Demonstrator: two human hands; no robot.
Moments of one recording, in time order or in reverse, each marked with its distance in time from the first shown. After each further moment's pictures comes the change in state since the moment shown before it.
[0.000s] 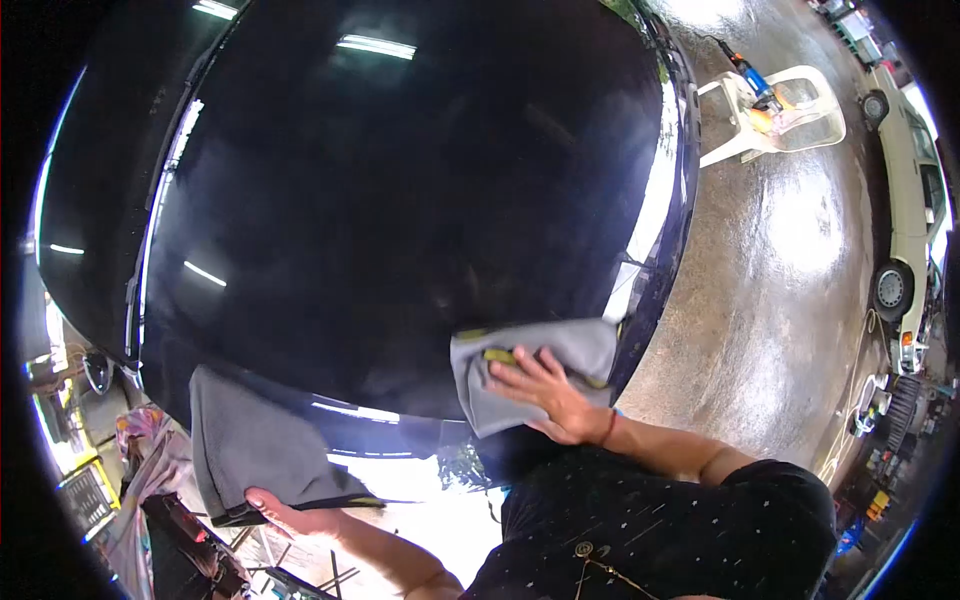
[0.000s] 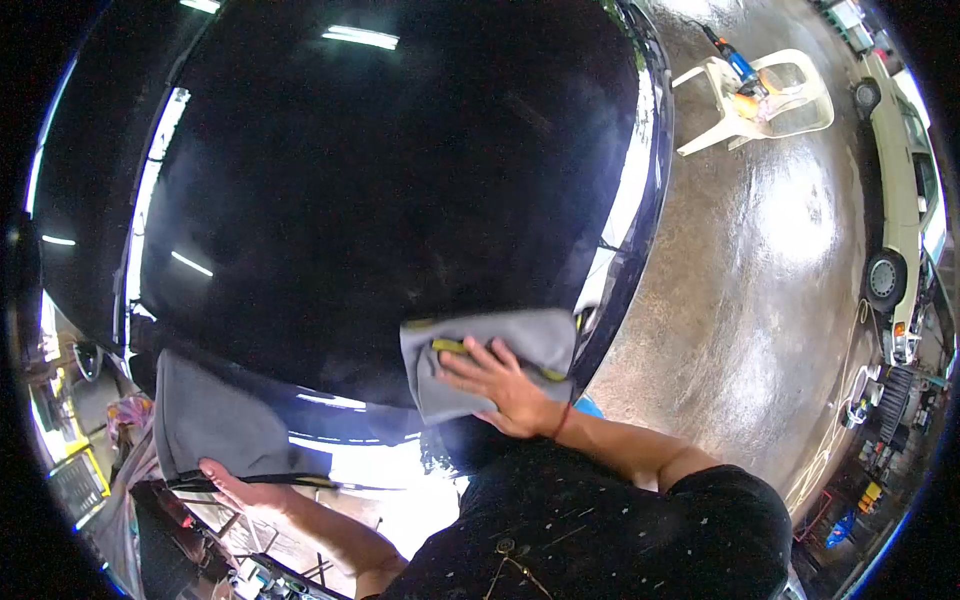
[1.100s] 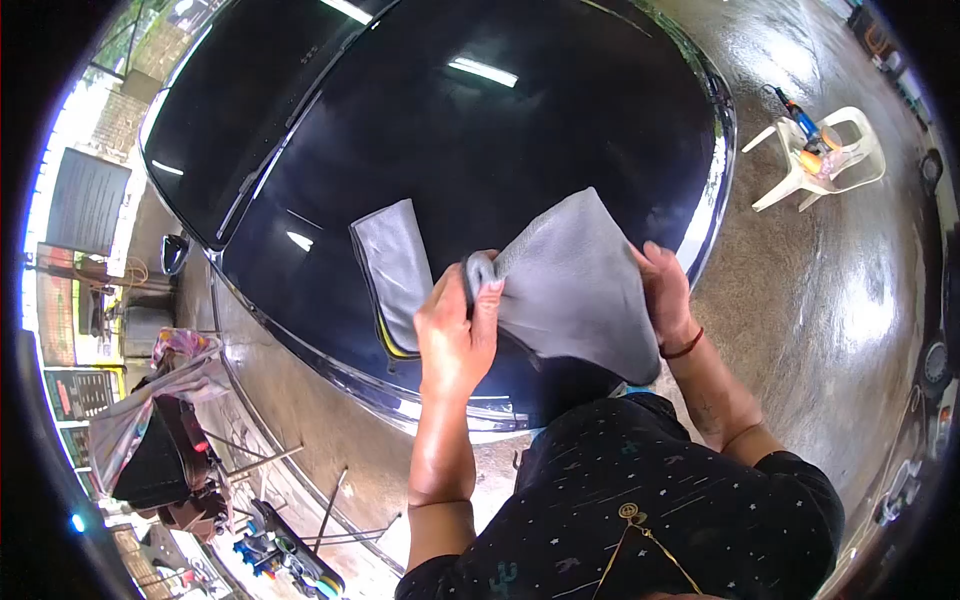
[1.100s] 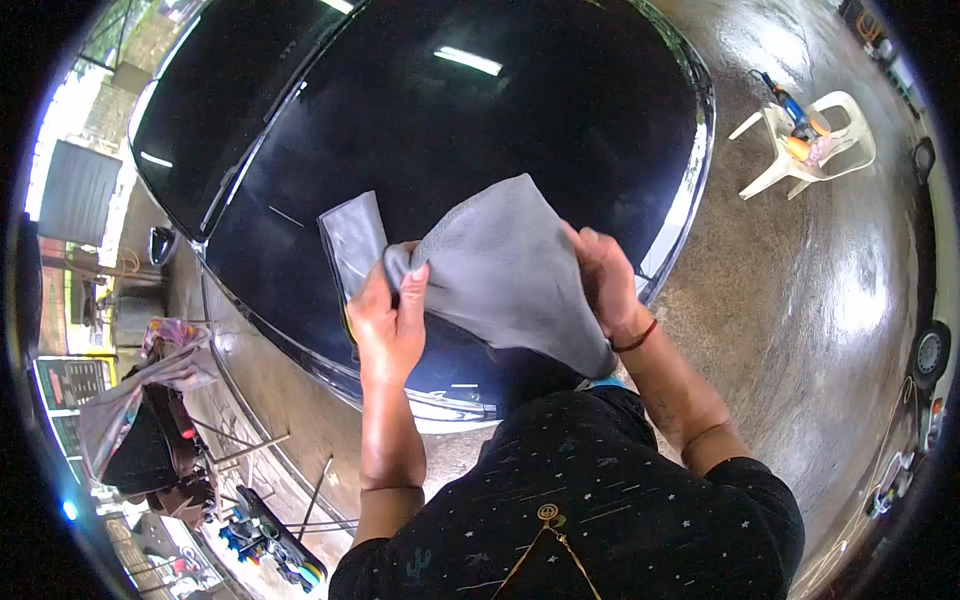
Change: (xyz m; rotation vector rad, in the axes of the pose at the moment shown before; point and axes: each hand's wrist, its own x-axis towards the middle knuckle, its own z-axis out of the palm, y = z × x) left_hand -0.117 0.185 -0.100 -0.156 -1.038 0.622; right_hand -0.094 -0.112 -0.062 1.503 0.317 0.100
